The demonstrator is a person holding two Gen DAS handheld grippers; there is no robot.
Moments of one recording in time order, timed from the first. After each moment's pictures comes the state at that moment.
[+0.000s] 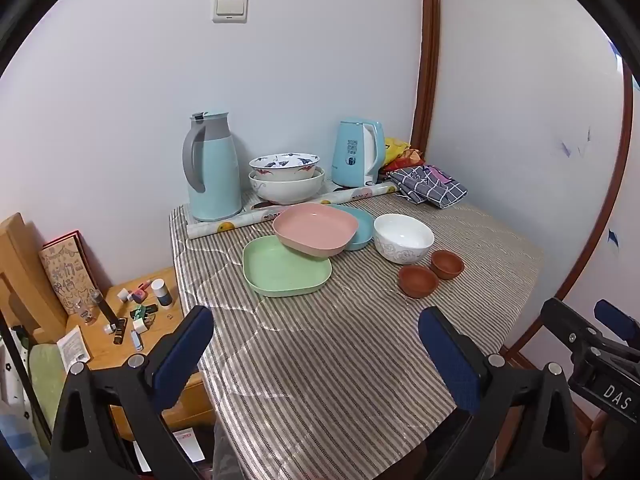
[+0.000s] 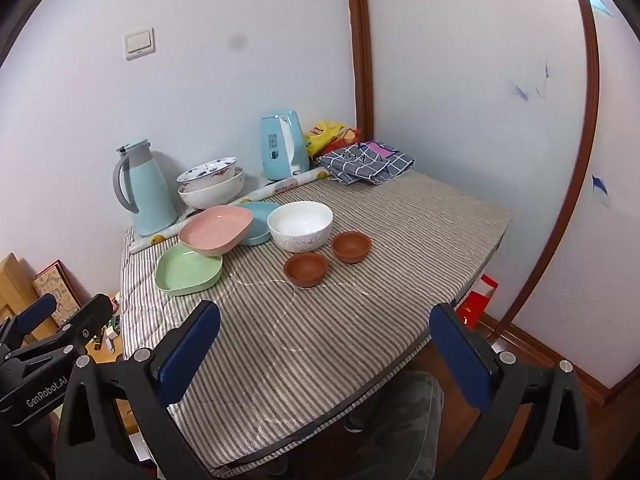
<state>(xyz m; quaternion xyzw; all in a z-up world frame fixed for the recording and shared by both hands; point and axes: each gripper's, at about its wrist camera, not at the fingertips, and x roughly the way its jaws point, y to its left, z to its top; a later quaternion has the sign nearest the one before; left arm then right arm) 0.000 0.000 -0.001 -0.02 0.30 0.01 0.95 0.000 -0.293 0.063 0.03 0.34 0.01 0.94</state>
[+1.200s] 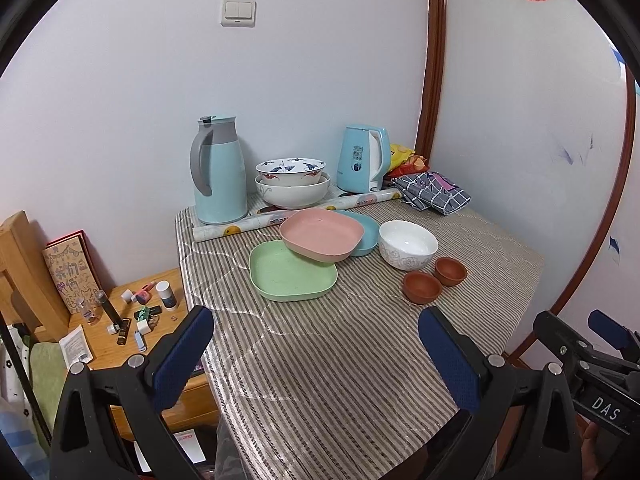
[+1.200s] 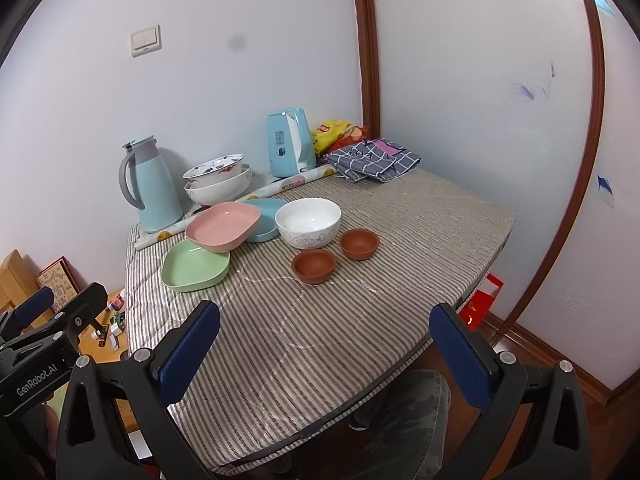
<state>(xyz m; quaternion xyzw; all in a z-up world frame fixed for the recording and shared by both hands) -0.004 0.009 0.007 -0.03 0.29 0.01 0.95 -0.002 -0.284 0.062 0.02 0.35 0.02 0.93</state>
